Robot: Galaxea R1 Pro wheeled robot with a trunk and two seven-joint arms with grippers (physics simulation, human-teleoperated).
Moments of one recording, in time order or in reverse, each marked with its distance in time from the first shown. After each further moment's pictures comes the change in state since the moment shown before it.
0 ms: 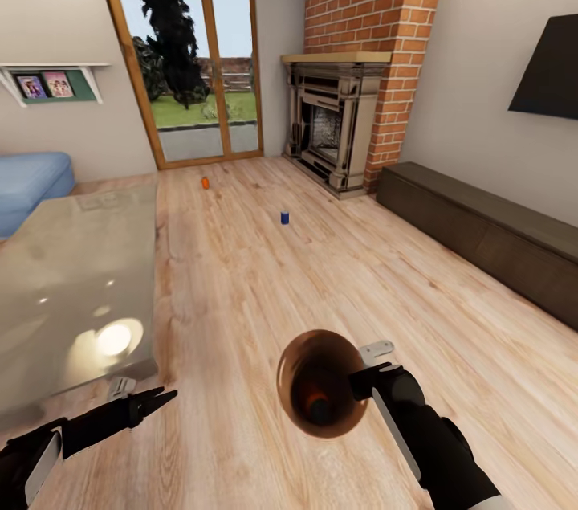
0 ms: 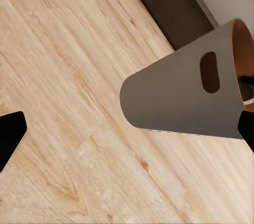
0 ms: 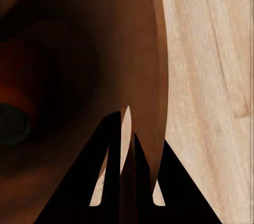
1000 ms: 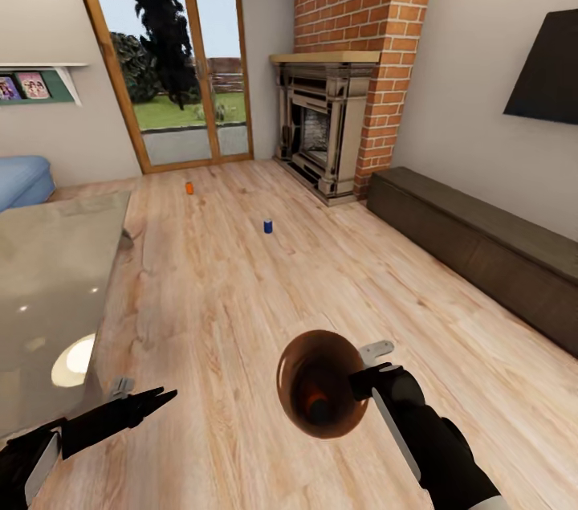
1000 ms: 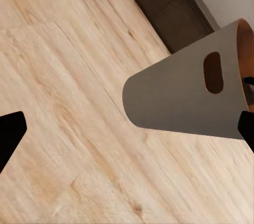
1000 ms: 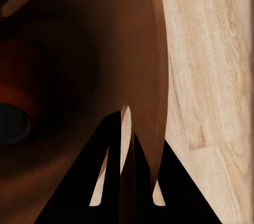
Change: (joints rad) left arm 0.000 0.000 0.002 0.001 -0.002 0.006 0.010; right arm 0.001 0.000 0.000 0.000 -0.002 0.000 0.000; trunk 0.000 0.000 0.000
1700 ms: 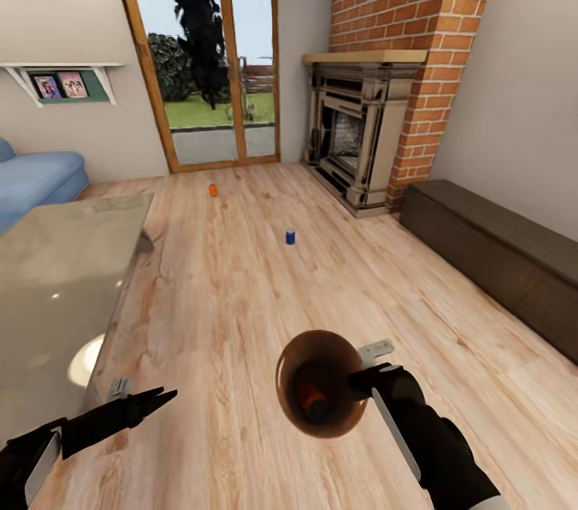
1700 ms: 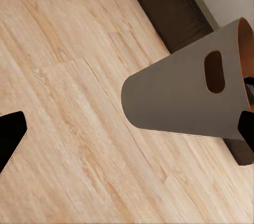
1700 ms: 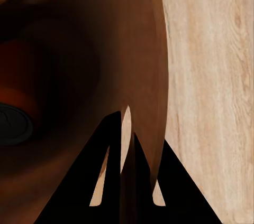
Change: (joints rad) left arm 0.000 0.000 0.000 0.000 0.000 0.000 0.000; right arm 0.000 0.000 0.001 0.000 -0.017 -0.001 0.000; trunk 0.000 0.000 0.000
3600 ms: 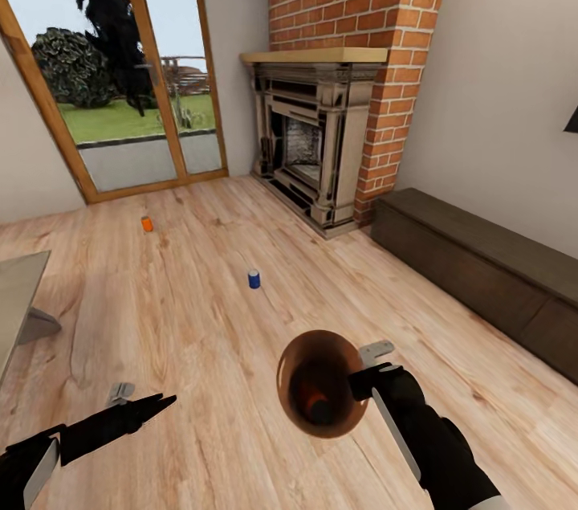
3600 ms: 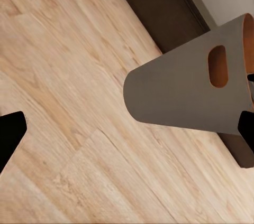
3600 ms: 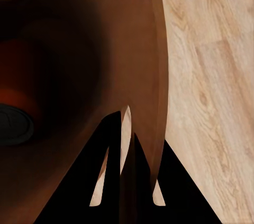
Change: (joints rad) left arm 0.000 0.003 0.000 0.043 0.001 -0.006 -0.002; right arm 0.000 0.000 0.000 0.000 0.013 0.001 0.000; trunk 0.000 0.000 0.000
